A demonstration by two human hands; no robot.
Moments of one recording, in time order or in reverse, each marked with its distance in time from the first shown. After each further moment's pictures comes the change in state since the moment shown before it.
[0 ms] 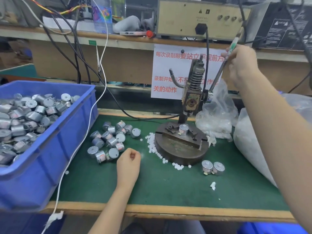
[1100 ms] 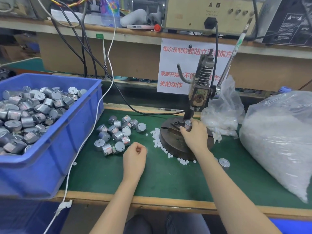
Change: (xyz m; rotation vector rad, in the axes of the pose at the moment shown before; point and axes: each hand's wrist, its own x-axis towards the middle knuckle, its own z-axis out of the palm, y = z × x) left_hand 0.000 -0.001 -0.001 -0.036 -0.026 -0.015; right_hand -0.118 0.199 0.014 -1.010 -0.179 -0.109
